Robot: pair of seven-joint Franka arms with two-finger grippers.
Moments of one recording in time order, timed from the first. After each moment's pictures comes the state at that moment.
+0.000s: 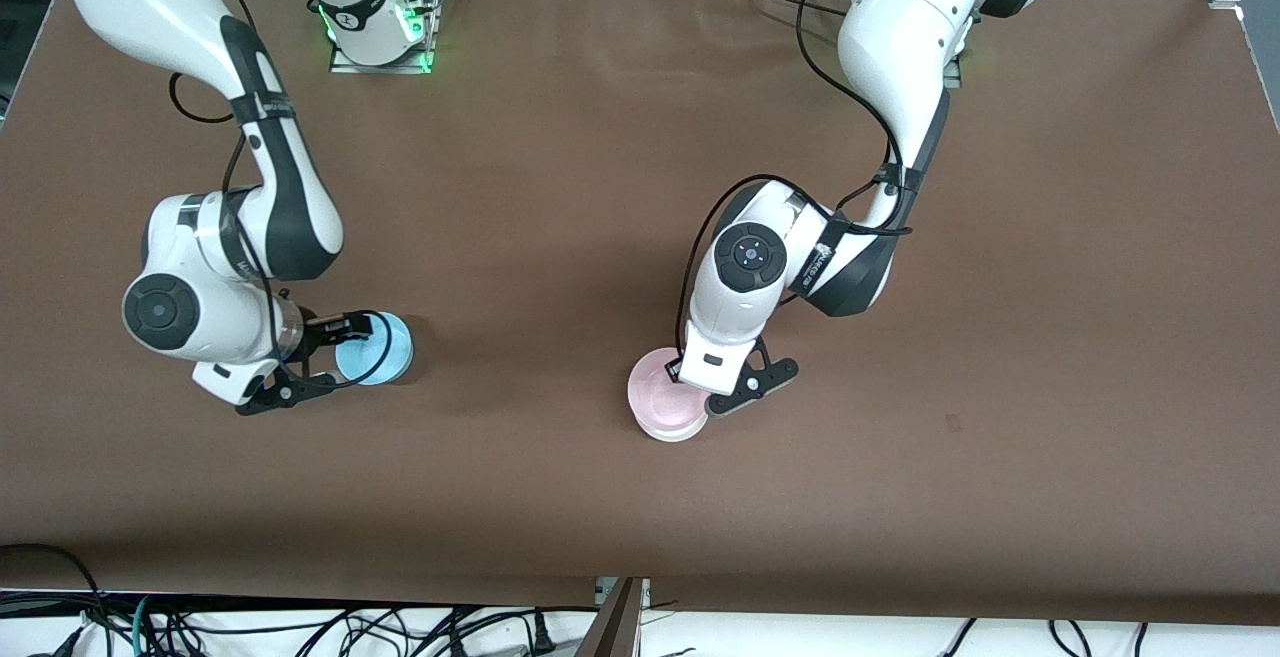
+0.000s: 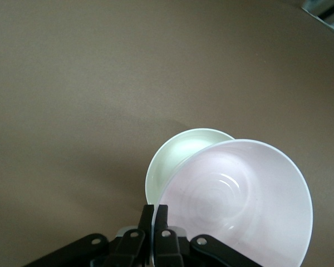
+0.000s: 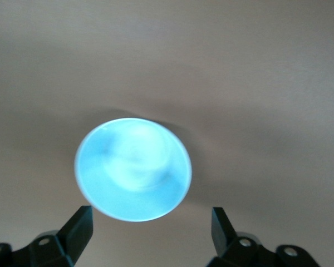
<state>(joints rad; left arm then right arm) -0.55 0.89 -0.01 -1.13 0.00 2.15 -1.00 0.16 0.59 -0.06 -1.56 0.02 2.01 -0.20</state>
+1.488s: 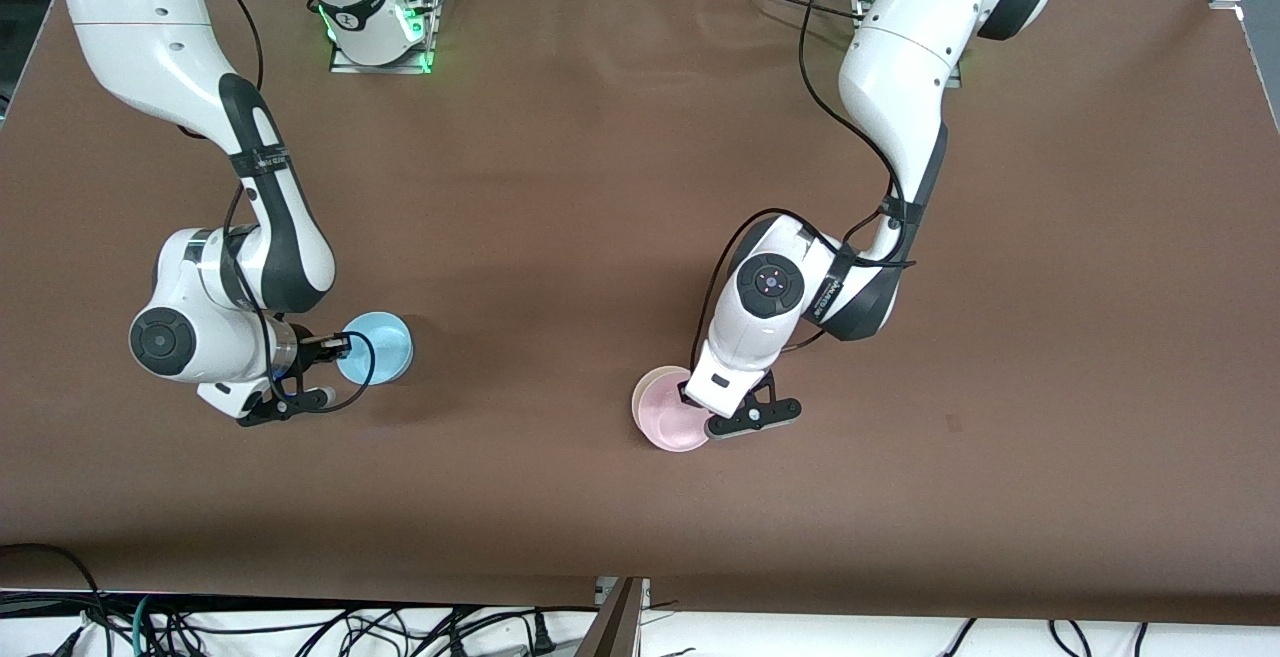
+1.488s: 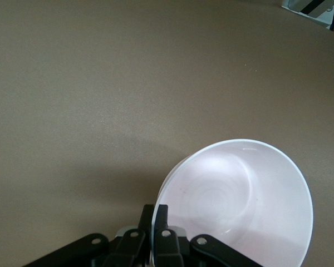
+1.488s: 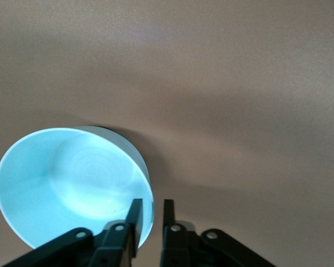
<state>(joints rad) -0.53 0.97 0.01 -1.12 0.00 2.30 -0.79 0.11 0.70 -0.06 -1.56 0.06 2.08 -0.23</state>
